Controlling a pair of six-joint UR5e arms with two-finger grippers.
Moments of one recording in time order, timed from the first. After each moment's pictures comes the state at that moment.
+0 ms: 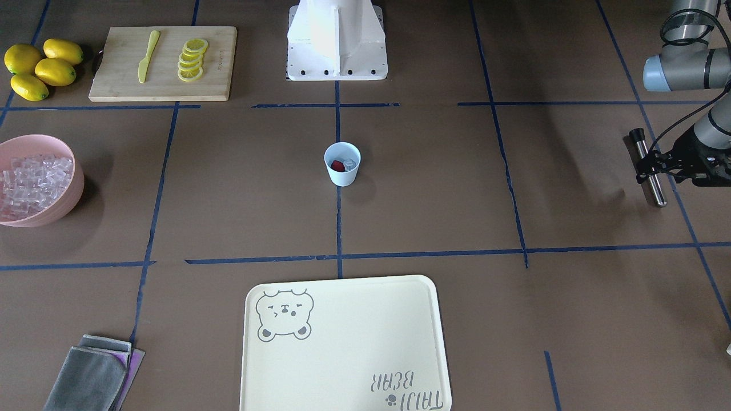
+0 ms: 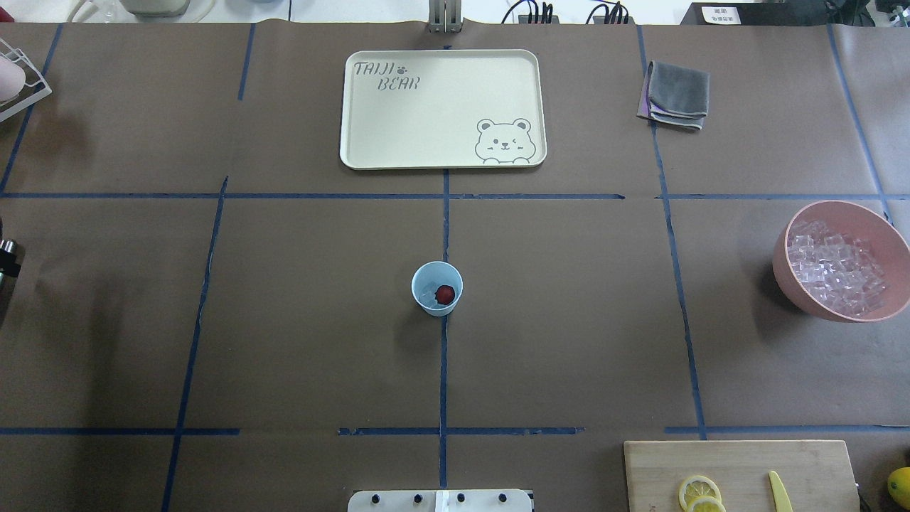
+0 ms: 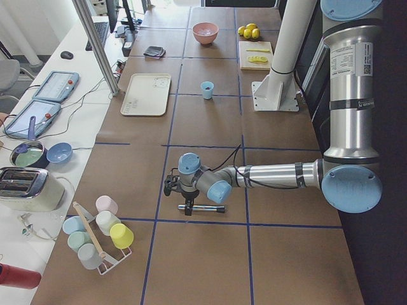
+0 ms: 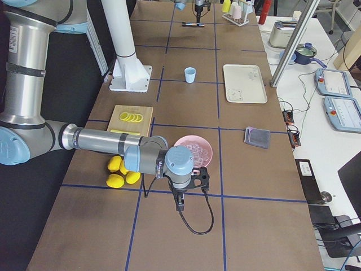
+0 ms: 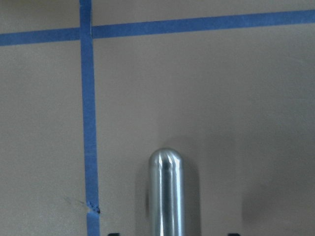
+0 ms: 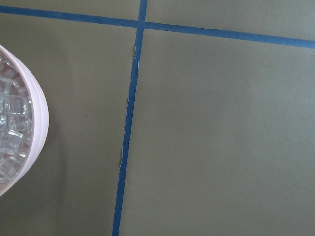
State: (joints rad) left arm -1.10 -1.48 -1.49 -2.20 -2.18 -0.57; right arm 1.64 -1.78 1.71 -1.57 2.35 -0.21
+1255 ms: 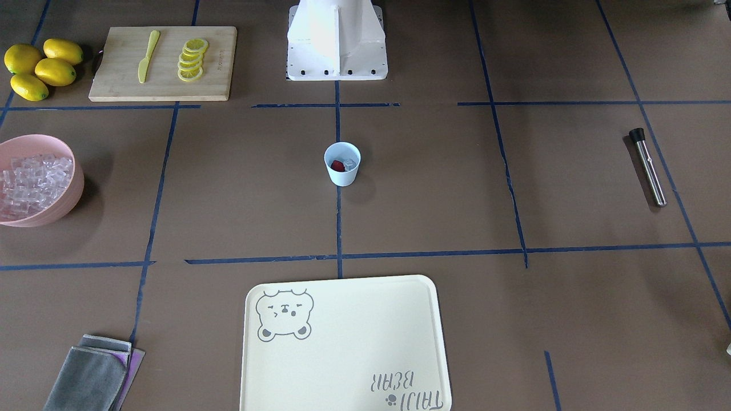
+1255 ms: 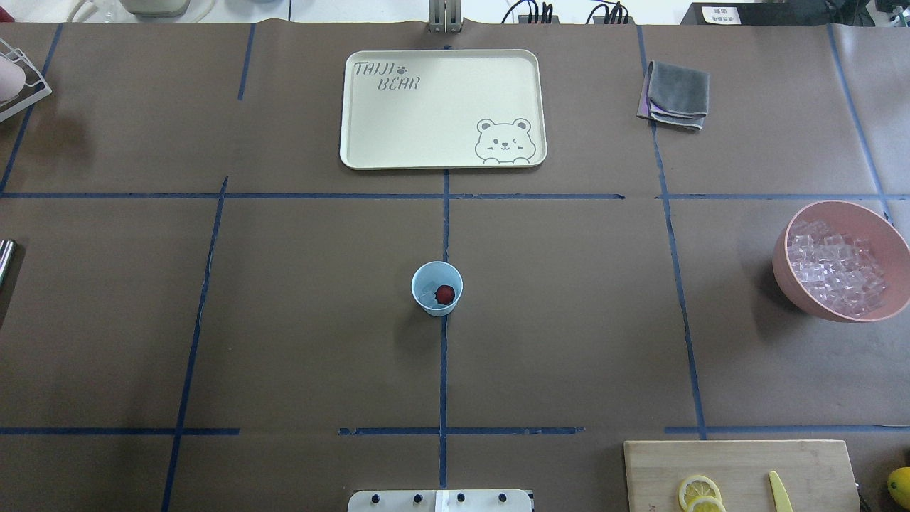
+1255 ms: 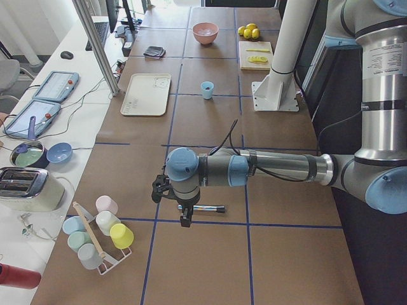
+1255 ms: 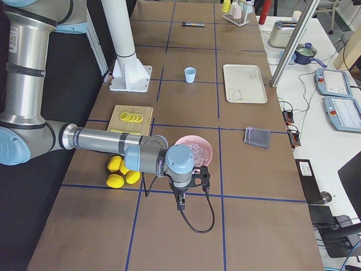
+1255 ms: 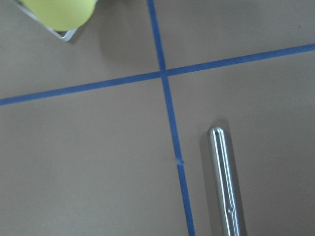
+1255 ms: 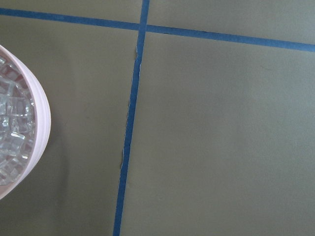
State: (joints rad) left arm -1.62 -1.46 -1.74 -1.49 -2.39 0.14; right arm 1.64 -1.77 1.71 -1.57 2.35 -0.21
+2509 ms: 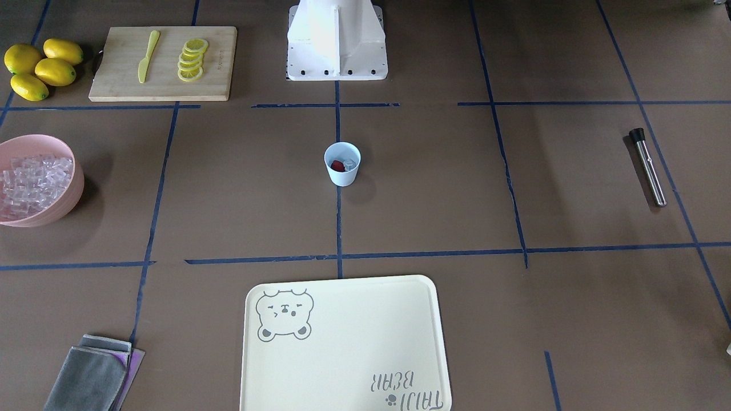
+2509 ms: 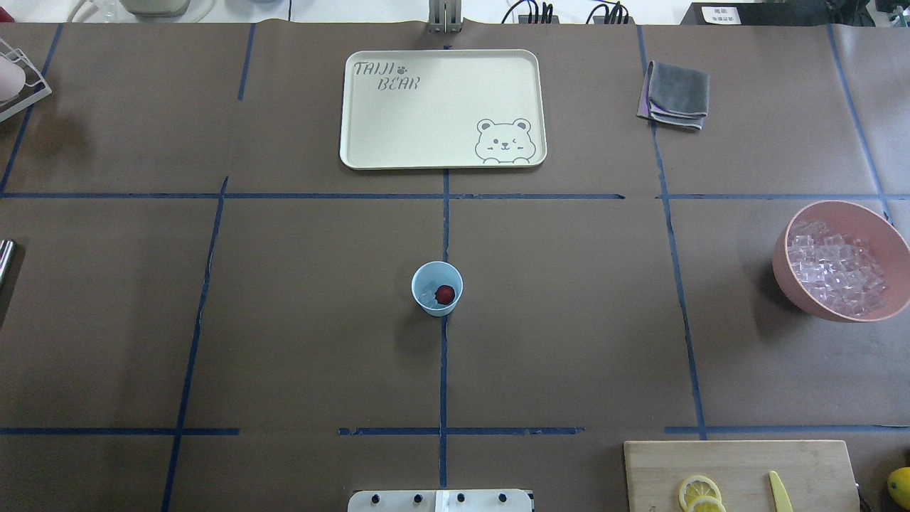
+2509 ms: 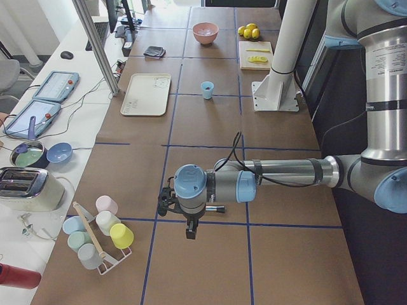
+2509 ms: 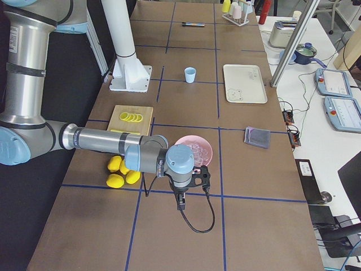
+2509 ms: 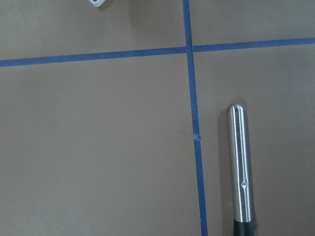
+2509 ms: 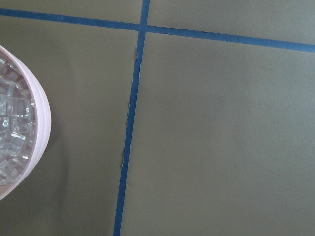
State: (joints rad) left arm -1.62 -1.42 -1.68 -1.58 -2.40 0.14; right arm 1.64 -1.77 1.71 -1.57 2.35 -0.21
